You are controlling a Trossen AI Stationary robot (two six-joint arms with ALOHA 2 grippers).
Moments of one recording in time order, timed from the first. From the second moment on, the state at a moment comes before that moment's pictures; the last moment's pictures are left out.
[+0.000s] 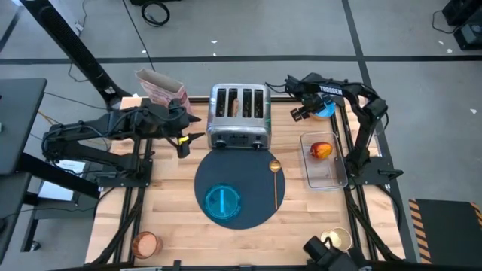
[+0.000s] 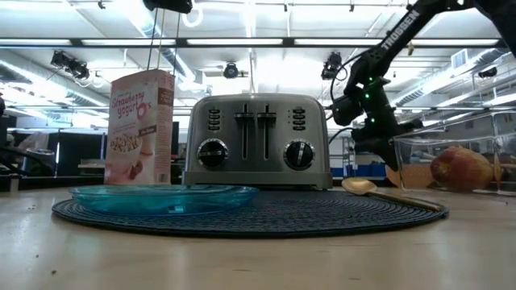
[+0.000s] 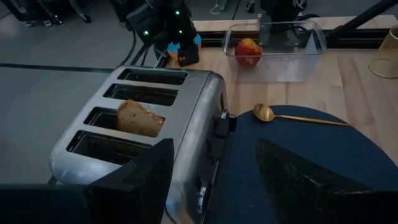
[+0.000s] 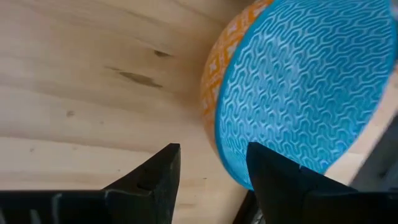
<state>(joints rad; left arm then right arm) 0.07 1.01 1.18 -0.65 -0.26 0.05 -0.90 1.83 1.25 -1.14 0.30 0.39</state>
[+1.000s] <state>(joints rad) 0.07 1.01 1.18 -0.65 -0.26 0.05 -0.95 1.83 1.25 -1.12 0.20 0.27</state>
